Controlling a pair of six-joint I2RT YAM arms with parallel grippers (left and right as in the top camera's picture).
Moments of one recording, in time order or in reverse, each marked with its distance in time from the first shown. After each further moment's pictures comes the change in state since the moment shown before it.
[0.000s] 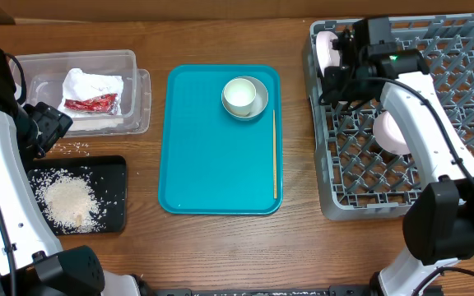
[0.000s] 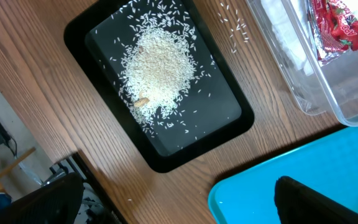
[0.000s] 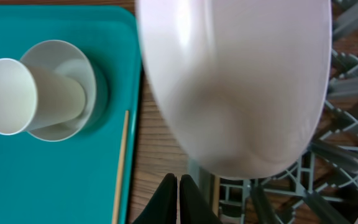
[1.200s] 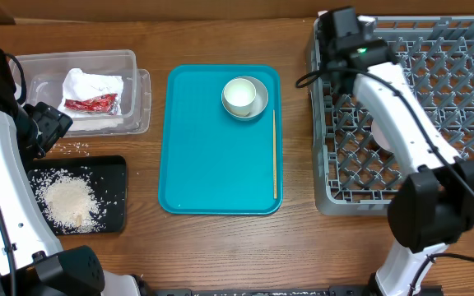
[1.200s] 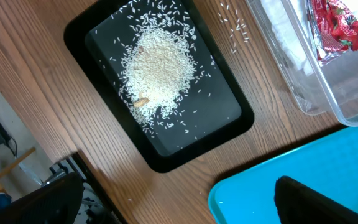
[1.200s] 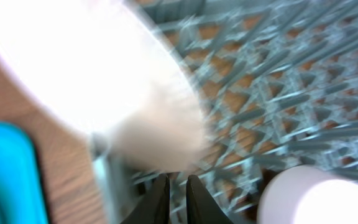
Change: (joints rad) left arm 0.000 0.000 0.000 0.000 0.000 0.000; right arm 0.085 0.089 0.127 0.029 0.635 0.309
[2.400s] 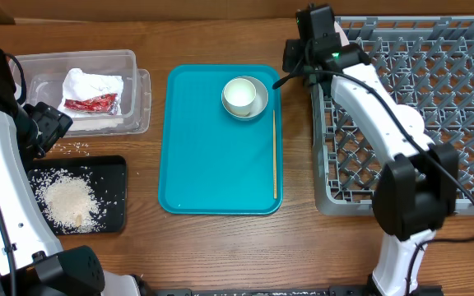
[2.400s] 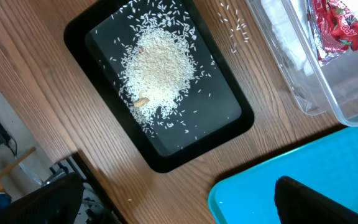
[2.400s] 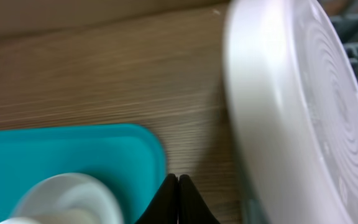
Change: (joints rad) left arm 0.000 0.000 0.000 0.000 0.000 0.000; right arm 0.081 0.113 0.005 0.281 -0.295 -0.048
